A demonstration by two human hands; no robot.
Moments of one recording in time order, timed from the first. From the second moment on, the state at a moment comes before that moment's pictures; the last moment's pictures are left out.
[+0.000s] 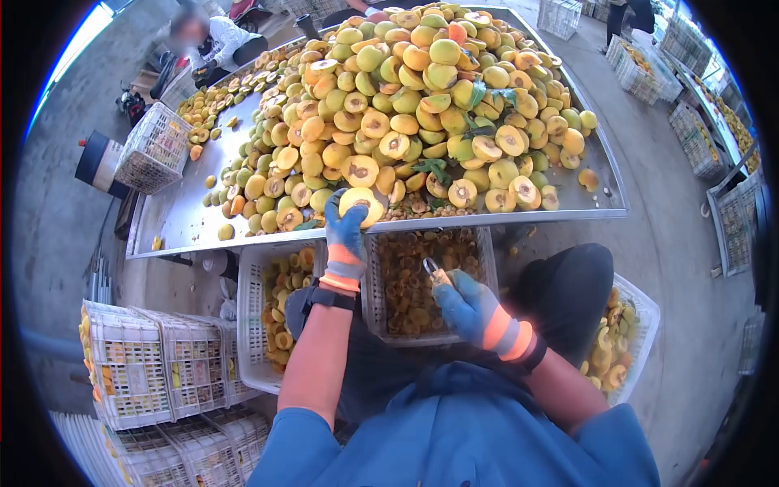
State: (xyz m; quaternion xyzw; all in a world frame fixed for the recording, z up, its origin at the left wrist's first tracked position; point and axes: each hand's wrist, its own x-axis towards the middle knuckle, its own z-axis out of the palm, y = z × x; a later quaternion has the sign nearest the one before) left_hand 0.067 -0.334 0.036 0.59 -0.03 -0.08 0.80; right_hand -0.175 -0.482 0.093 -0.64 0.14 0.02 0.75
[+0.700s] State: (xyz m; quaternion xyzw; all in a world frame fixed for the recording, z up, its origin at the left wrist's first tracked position) left_hand -0.110 -0.343 0.077 0.30 0.00 -0.12 0.94; right_hand -0.183 -0.448 0.094 -0.79 0.08 -0.06 0.61
